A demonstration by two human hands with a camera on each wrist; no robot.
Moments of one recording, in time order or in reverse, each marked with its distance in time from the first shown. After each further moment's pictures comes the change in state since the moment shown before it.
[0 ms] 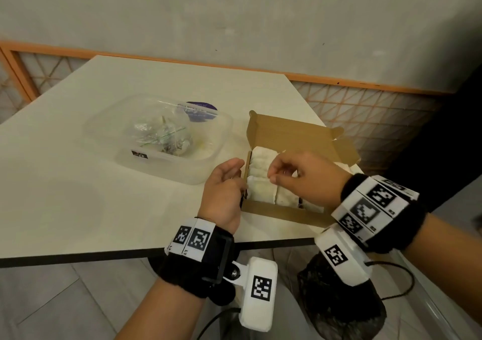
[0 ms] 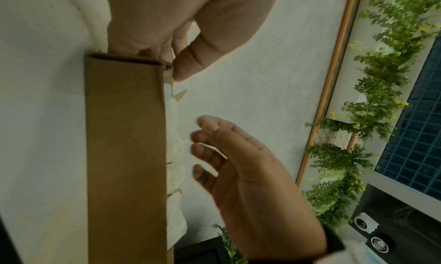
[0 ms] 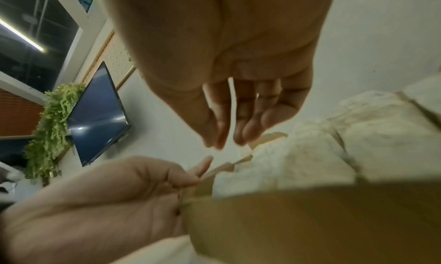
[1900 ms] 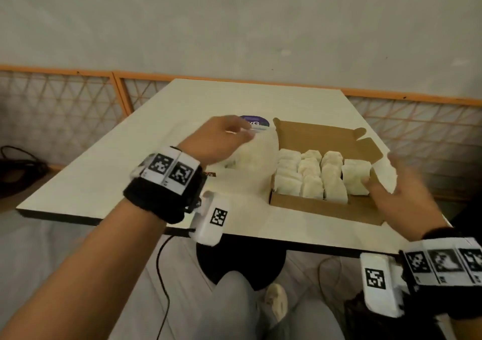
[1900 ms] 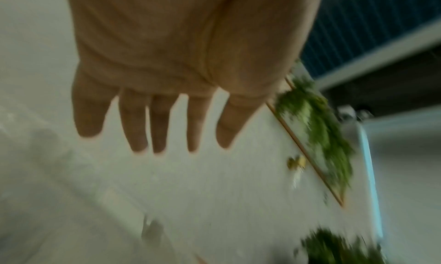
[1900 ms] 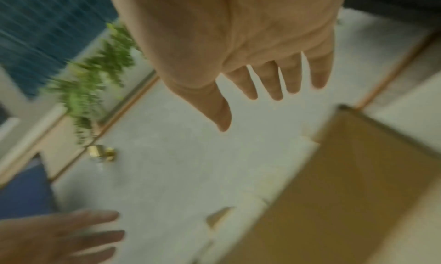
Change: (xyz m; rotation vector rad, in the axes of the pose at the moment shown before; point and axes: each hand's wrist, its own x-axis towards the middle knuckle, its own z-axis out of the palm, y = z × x) left_hand -0.013 0.132 -0.030 1.202 -0.003 0.381; right_hand -0.038 0.035 0.000 0.282 0.410 0.334
